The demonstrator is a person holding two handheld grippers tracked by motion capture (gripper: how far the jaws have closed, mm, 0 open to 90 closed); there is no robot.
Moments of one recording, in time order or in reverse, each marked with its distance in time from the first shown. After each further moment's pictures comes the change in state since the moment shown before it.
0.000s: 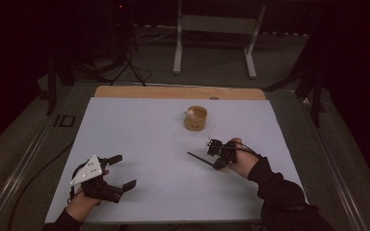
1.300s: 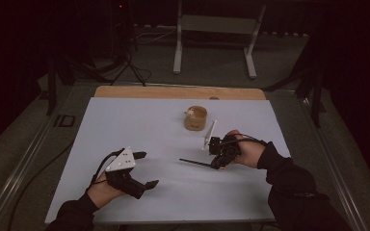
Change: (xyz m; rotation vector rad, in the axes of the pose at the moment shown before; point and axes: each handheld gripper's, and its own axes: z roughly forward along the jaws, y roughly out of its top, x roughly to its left) left arm -0.023 0.048 0.061 0.275 -0.116 0.156; right arm 0.008 0.010 -0.045 -0.028 0.125 -0.300
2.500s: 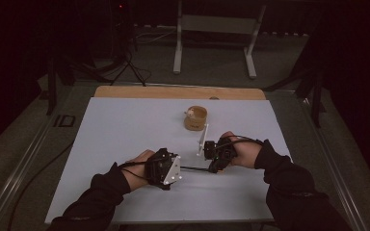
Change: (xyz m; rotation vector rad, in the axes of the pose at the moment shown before) left arm -0.031 0.041 0.085 0.317 0.105 0.586; right arm 0.014 0.016 0.000 0.068 0.027 -0.073
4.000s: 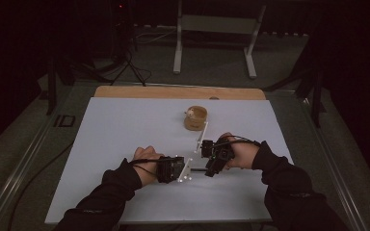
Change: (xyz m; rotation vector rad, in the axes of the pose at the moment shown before) left arm 0.008 0.011 0.029 0.146 -0.105 0.049; right arm -0.001 0.003 0.002 -0.060 0.028 0.108
